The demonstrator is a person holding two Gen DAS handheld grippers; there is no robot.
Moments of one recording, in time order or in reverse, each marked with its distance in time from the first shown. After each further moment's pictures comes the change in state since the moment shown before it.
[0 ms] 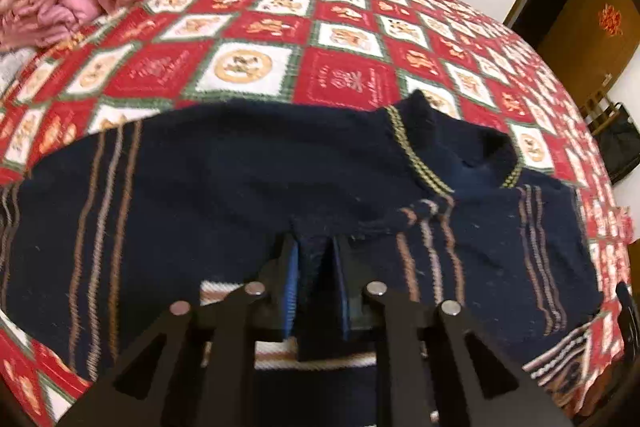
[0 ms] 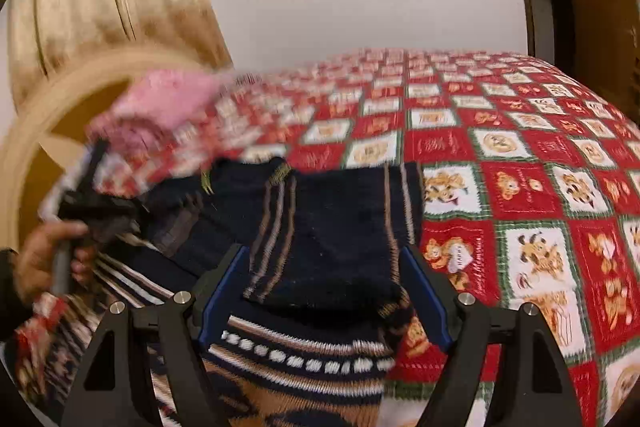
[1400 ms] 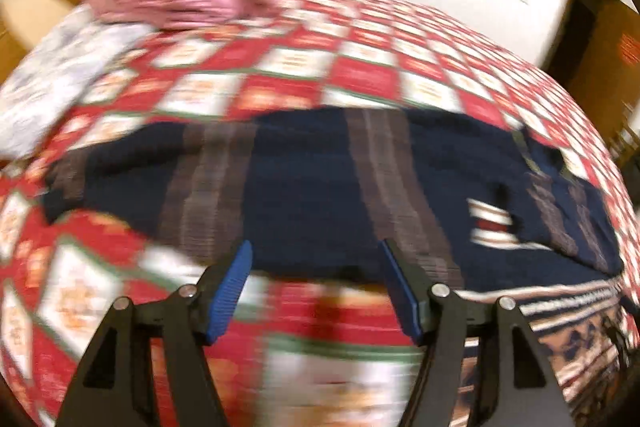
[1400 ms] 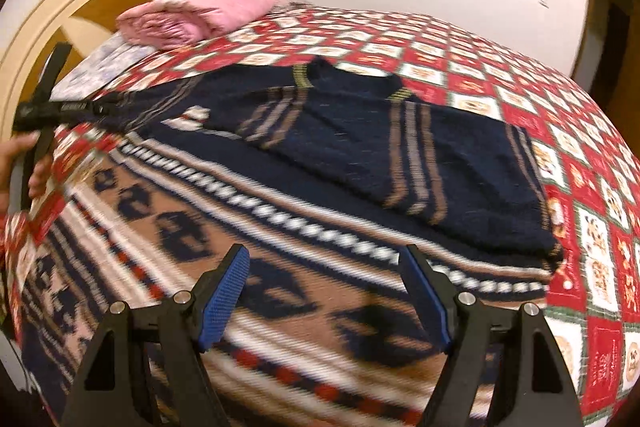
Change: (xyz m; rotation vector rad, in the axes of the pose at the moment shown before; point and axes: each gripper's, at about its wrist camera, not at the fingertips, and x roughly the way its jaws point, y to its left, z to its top) left arm -0.101 0.186 -0.067 -0.116 -0.168 0.153; right arm 0.007 0.152 -0.067 -0.274 0.164 0.001
